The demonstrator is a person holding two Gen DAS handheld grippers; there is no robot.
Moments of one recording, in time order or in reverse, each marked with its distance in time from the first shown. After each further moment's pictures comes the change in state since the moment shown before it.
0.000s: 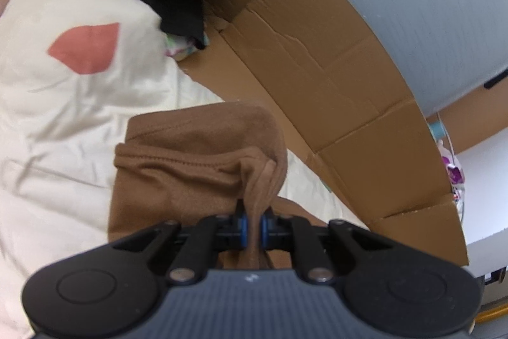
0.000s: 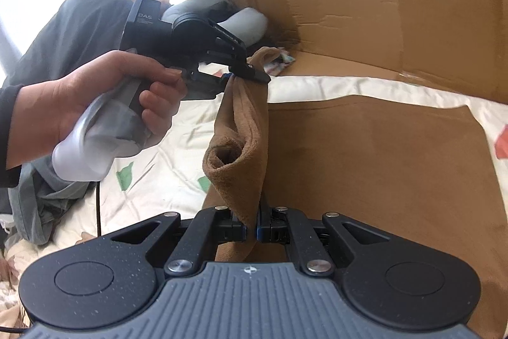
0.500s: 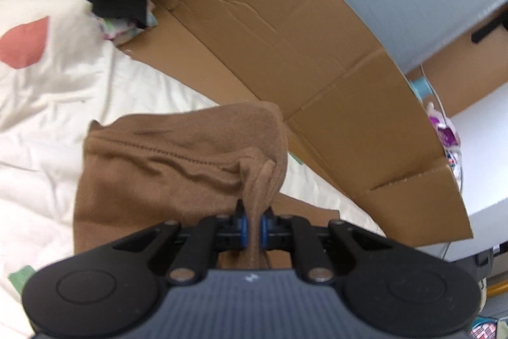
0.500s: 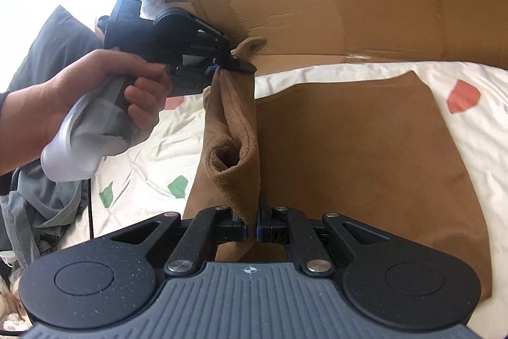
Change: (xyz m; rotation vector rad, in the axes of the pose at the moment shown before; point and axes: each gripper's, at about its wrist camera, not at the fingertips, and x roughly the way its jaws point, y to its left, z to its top) left arm 0.030 -0.065 -0.023 0.103 0.058 0.007; right arm -0.029 -0.047 -0.026 0.157 -0.052 -0.048
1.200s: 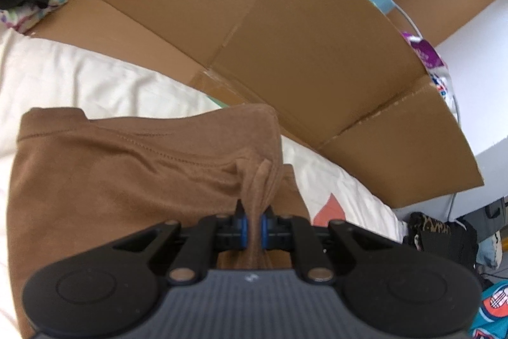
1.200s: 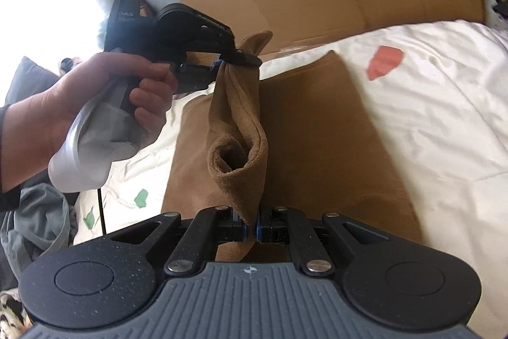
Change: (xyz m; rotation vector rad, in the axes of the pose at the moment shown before) left arm 0.071 -0.093 -0.044 0.156 0.089 -0.018; right arm -0.034 -0.088 -0.023 0.203 -0.036 -0.057
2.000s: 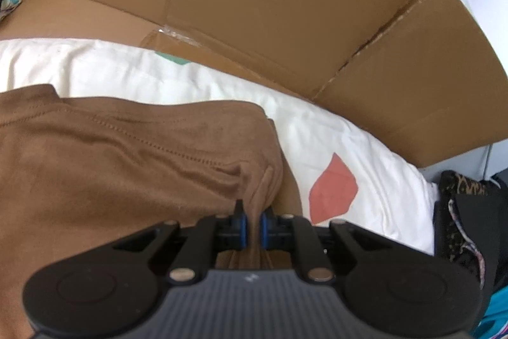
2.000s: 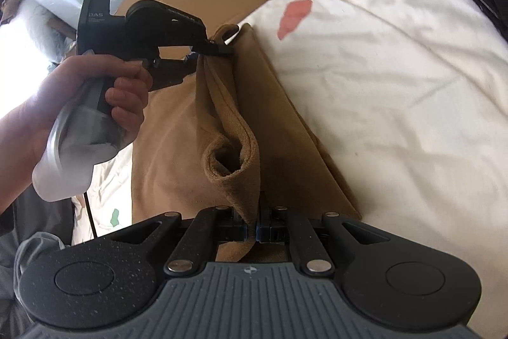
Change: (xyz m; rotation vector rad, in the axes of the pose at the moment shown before) left arm 0.066 -0.051 -0.018 0.124 0.105 0.105; right arm 0.004 -0.071 -0.021 0.286 0.029 -0.034
